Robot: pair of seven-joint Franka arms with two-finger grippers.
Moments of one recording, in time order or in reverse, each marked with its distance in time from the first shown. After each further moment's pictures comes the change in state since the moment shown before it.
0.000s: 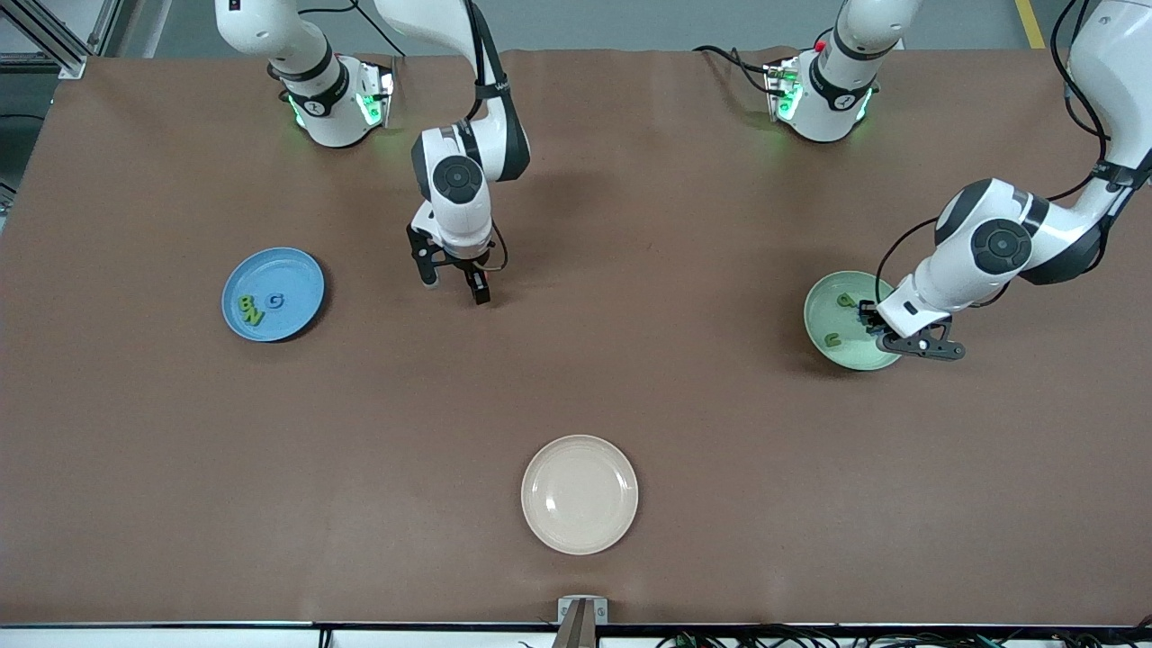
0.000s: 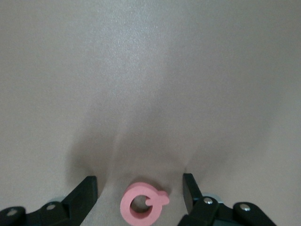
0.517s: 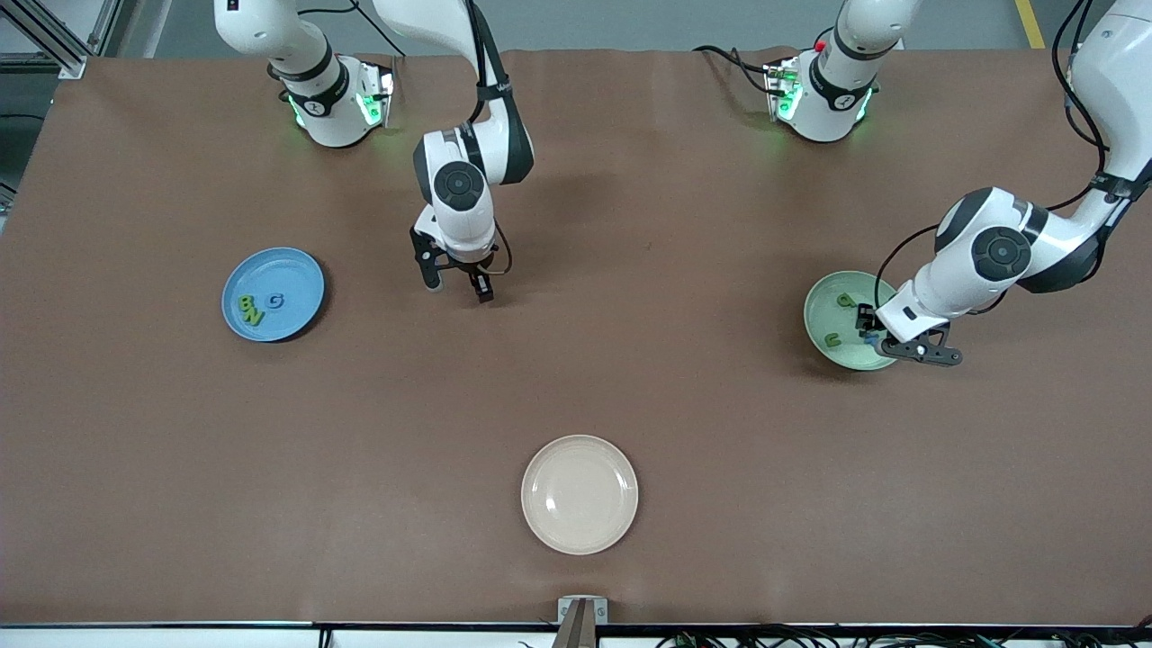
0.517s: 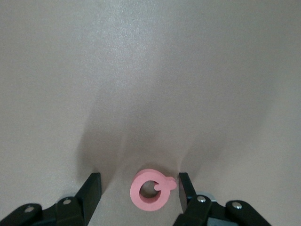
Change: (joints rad) left arm -0.003 0.044 0.006 0.018 0.024 0.000 0.000; right arm -0.018 0.000 0.005 0.031 0.007 -0.030 0.000
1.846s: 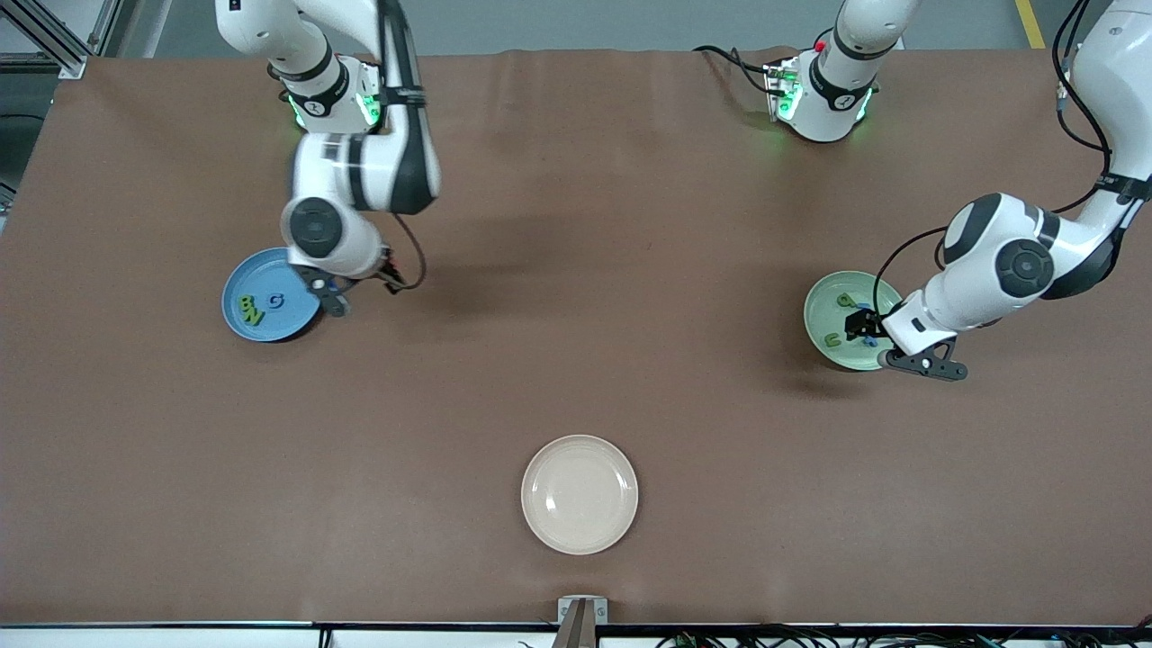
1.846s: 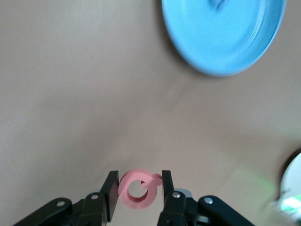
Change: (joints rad) left arm -0.077 -0.067 0.011 0.102 -0.316 -0.046 0.234; right arm 0.039 -0.048 -0.557 0.040 -0.113 -0.591 -0.795
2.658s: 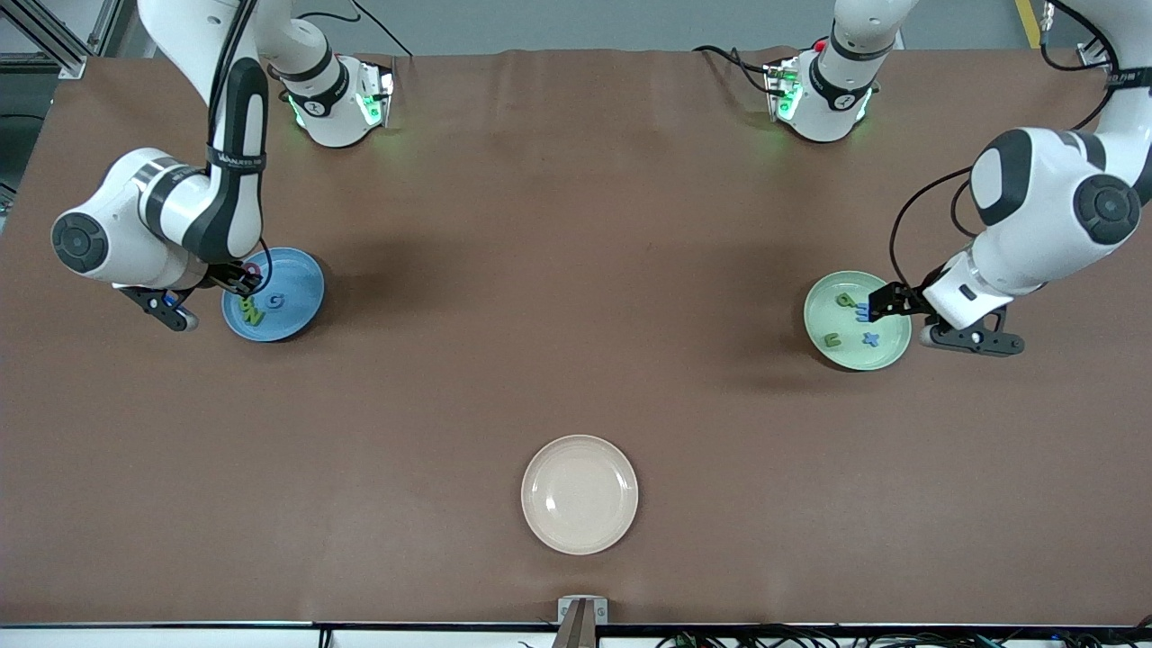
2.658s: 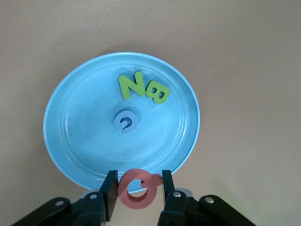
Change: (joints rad) left arm -0.180 -0.494 0.161 0.010 -0.554 -0.079 0.213; right arm -0.417 -0.001 0.023 -0.097 -0.052 0.124 -0.568
